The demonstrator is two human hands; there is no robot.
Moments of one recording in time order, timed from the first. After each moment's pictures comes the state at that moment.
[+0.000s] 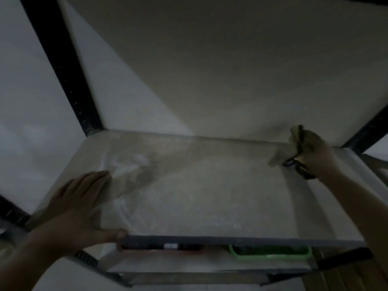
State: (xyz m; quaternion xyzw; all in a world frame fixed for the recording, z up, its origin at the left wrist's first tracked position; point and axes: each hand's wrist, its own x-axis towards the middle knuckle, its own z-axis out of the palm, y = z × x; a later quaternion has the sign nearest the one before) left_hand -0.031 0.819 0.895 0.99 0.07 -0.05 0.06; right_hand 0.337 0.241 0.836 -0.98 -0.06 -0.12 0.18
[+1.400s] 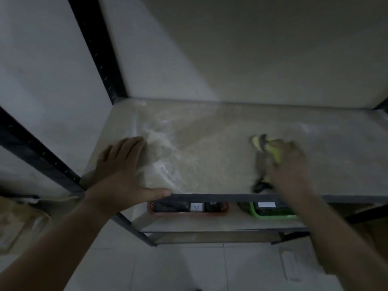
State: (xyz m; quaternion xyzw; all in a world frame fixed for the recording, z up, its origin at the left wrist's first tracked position) left_hand -0.037 0.817 0.892 0.99 0.02 0.05 0.09; right_hand 0.068 0.467 0.906 -0.97 -0.06 -0.14 0.17
